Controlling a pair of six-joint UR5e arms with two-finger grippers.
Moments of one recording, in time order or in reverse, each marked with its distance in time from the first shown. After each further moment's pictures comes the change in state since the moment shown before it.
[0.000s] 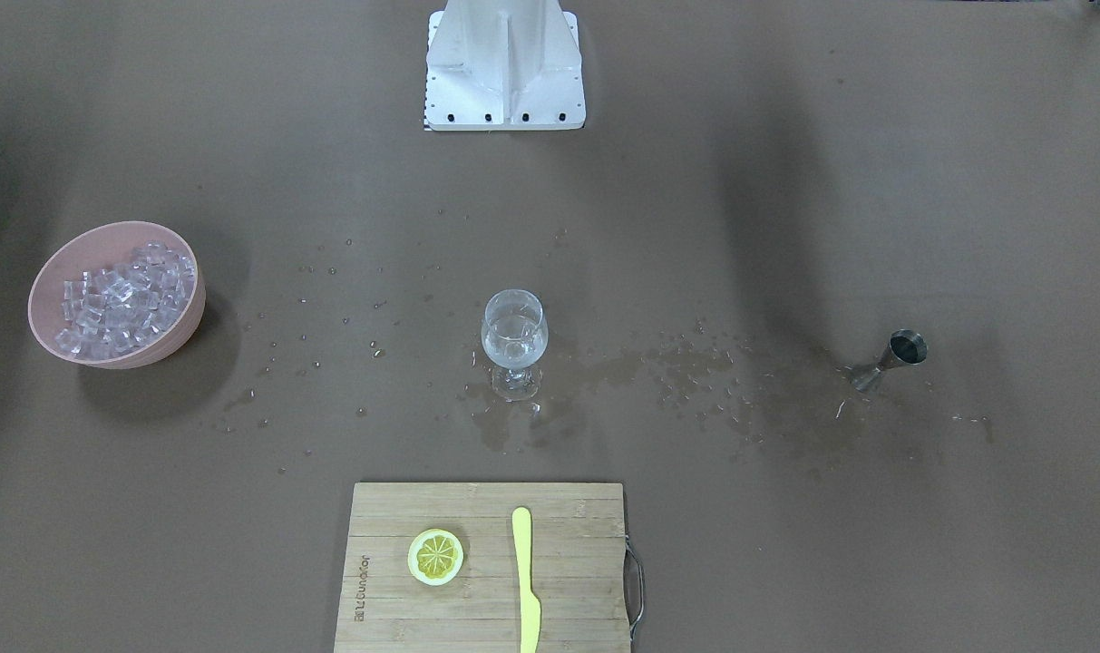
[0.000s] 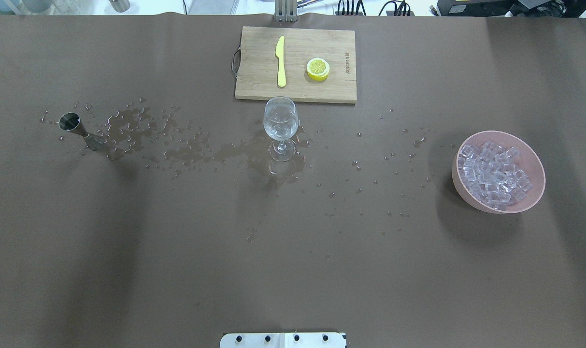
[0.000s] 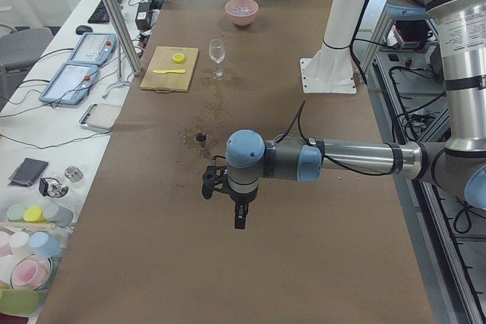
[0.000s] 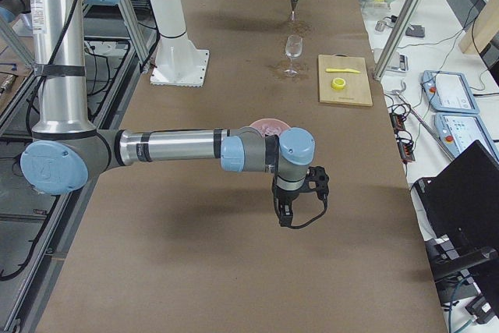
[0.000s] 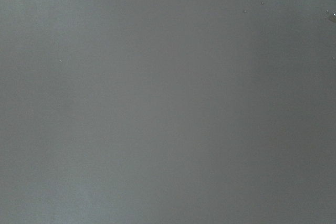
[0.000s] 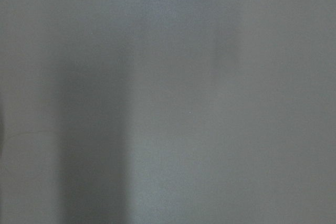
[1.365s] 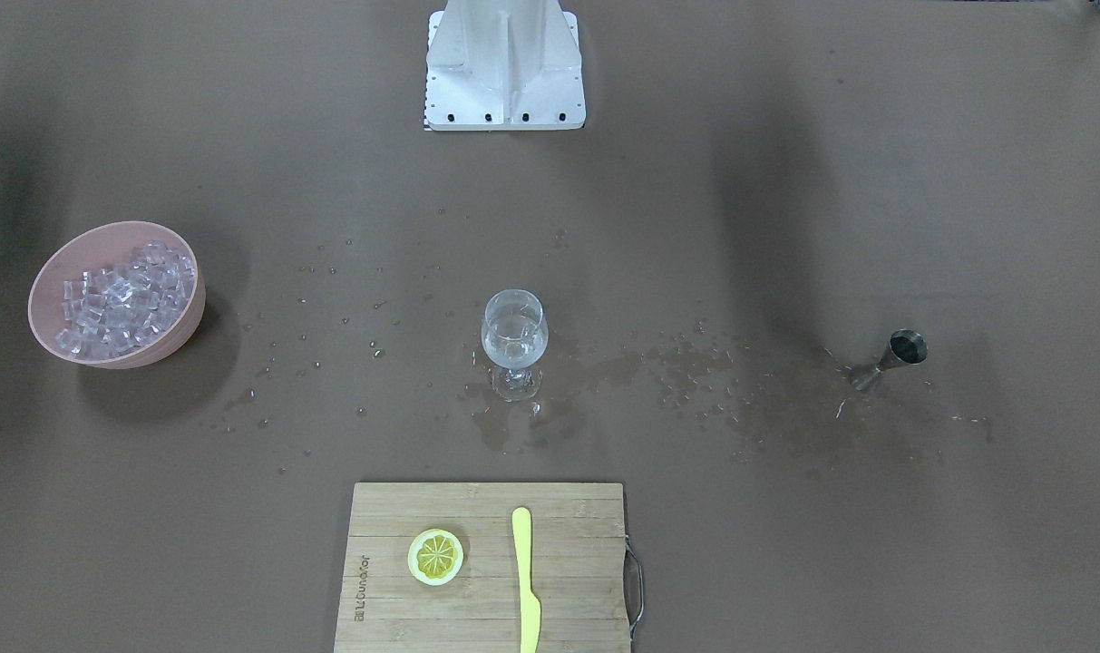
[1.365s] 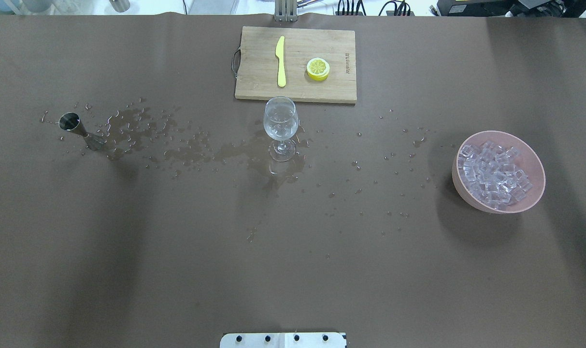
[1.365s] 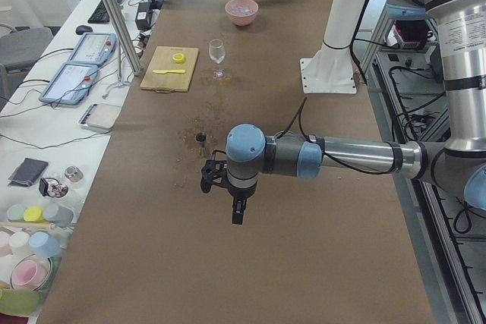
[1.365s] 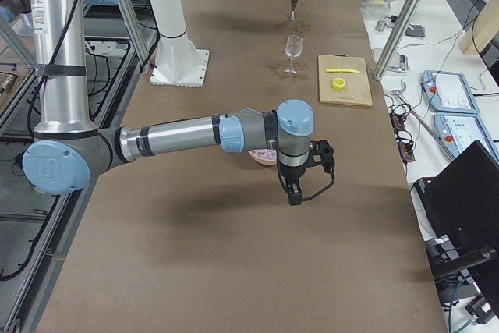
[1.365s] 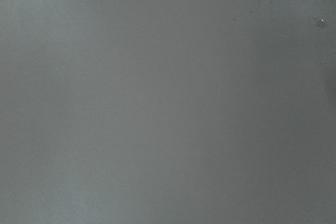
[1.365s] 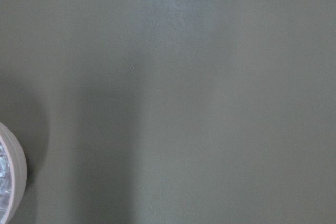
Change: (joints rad) left arm 0.000 -0.002 -0.020 -0.020 -0.004 -0.001; right arm 0.001 0.010 0.132 0.002 -0.004 -0.002
